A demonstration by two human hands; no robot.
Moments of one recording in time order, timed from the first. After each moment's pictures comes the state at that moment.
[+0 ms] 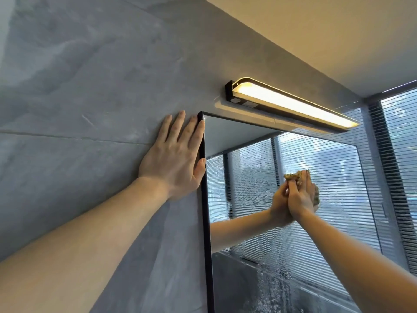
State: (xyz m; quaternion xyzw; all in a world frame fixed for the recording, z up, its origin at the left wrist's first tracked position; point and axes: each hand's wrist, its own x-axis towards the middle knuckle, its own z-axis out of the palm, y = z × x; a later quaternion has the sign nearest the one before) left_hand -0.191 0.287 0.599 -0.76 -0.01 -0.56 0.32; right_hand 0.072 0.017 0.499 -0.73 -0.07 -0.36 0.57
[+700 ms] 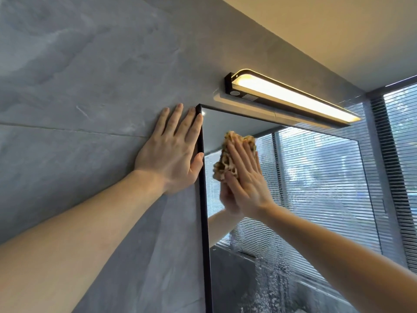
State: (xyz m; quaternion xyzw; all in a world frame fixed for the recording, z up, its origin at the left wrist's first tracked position) left_hand -0.192 0.288 0.599 -0.77 0.00 -0.55 0.32; right_hand -0.029 0.111 0.522 -0.62 -0.44 -0.57 0.31
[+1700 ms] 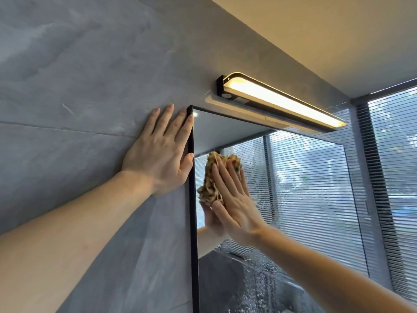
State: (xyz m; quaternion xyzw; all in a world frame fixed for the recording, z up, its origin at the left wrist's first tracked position) left_hand -0.191 0.289 0.599 -0.75 0.00 -0.57 0.33; right_hand -0.051 0.106 0.479 -0.68 -0.47 -0.52 0.22
